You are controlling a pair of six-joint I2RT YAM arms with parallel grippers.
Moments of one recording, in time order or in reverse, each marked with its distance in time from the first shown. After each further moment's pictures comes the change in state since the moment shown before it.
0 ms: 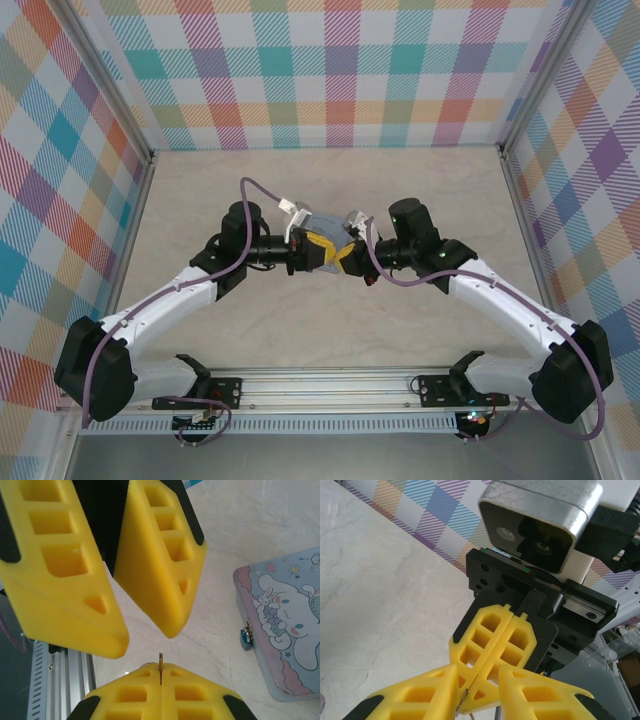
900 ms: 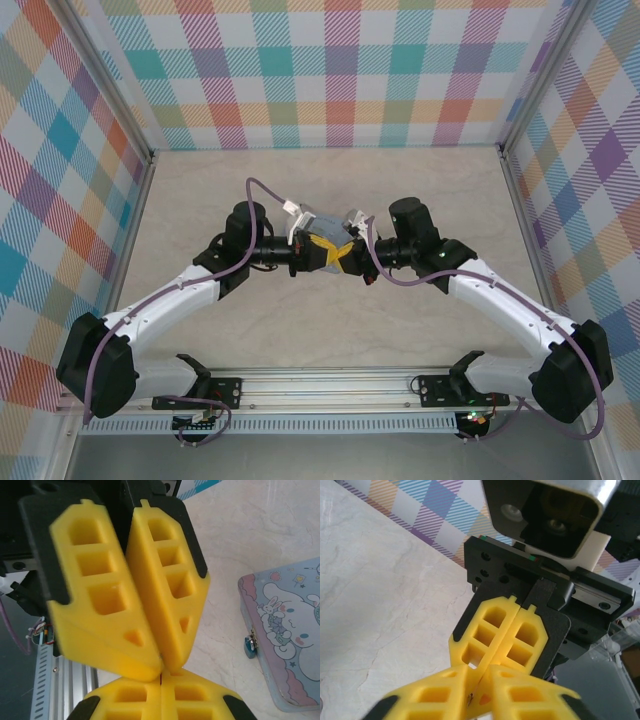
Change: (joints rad) left arm -0.014 0.019 0.013 -0.023 -0.005 0.045; right arm 0.002 0.000 0.000 0.027 -0.026 0.007
